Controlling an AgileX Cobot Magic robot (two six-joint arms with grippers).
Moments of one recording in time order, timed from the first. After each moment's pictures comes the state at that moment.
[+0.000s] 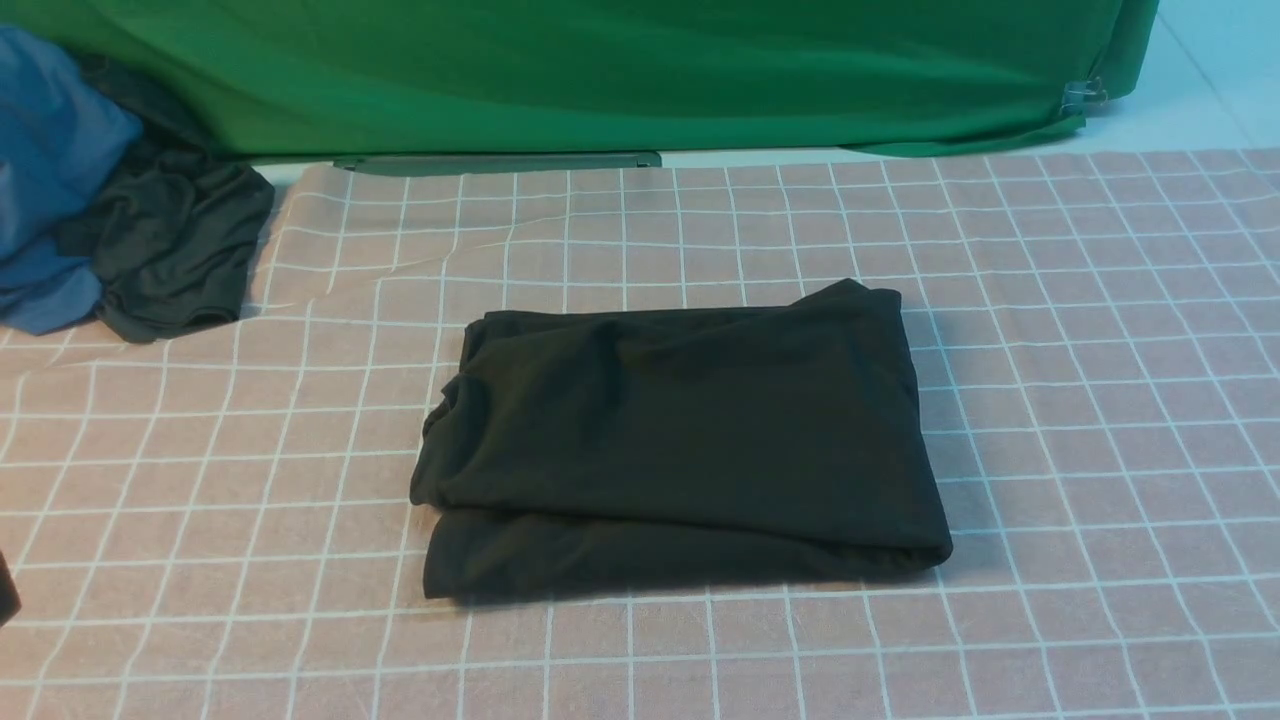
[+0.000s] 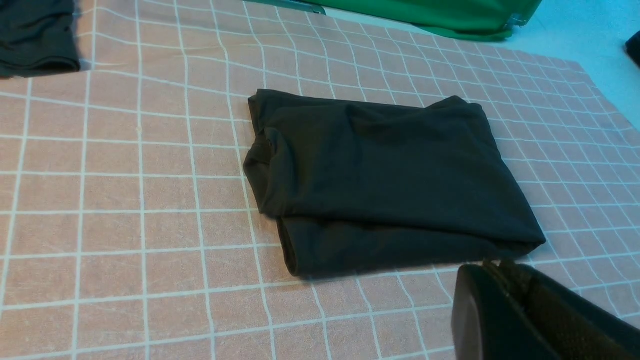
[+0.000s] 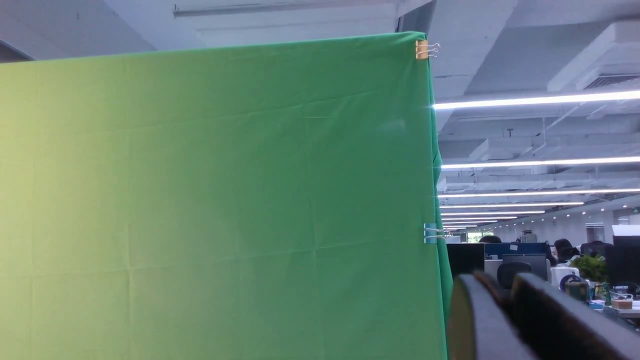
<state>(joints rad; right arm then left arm) 0.05 0.01 -0.48 0.28 -0.03 -0.22 -0.21 0.29 -0.77 -0.14 1.00 -0.20</state>
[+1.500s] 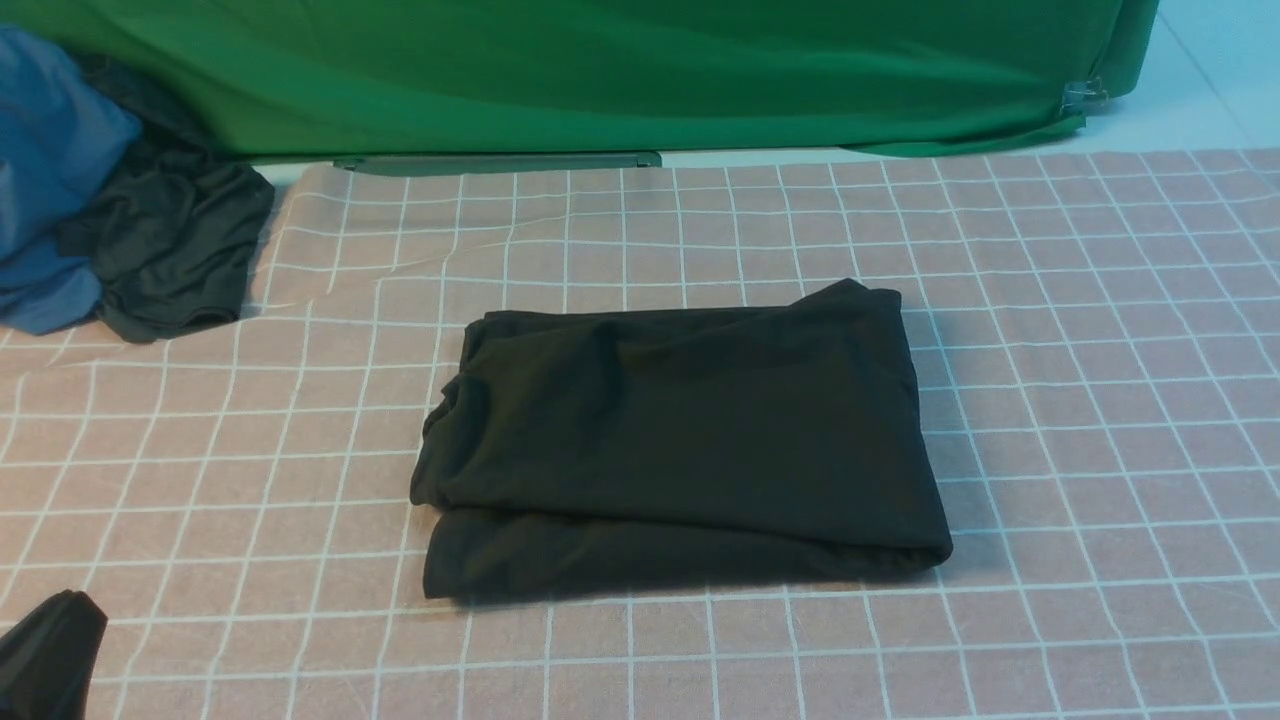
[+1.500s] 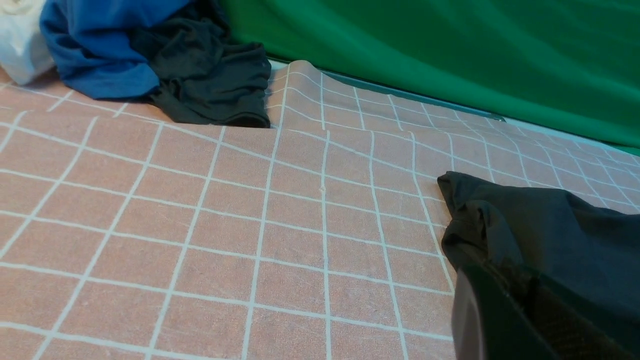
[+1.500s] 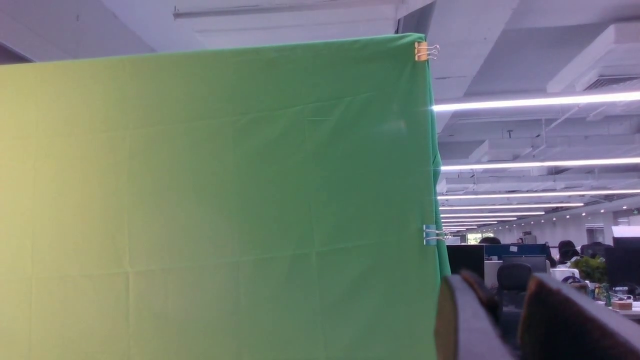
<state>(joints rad) 0.05 0.01 -0.48 0.28 -0.04 -0.22 0.03 0.00 0.01 -0.06 0.24 -0.15</state>
